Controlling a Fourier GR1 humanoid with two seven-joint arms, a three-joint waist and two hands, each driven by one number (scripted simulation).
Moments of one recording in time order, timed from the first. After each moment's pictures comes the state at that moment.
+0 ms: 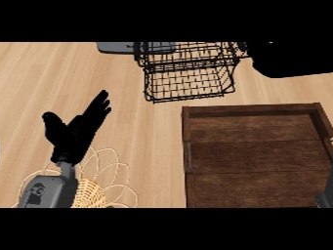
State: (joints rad) left arm -0.17 0.09 -0.05 -1.48 0.10 -0.07 0.25; right arm -1.03 -0.22 -0.03 -1.85 0.71 0.50 0.99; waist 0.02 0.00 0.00
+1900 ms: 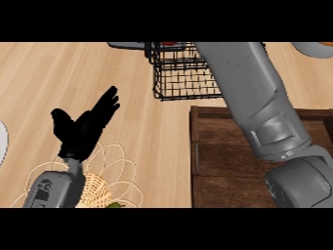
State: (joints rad) left arm -0.21 0.06 -0.07 -1.49 0.08 -0.09 0.26; right arm -1.46 0.00 -0.32 -0.53 0.57 -0.44 0.21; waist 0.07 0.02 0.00
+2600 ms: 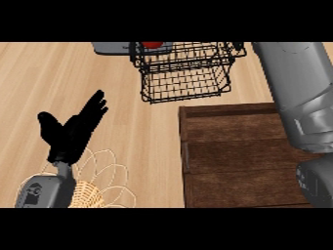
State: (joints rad) left arm -0.17 0.09 -0.02 -1.47 0.09 -0.08 0.24; right arm -1.39 -0.15 -0.40 -0.58 0.53 -0.56 0.27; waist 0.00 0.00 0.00
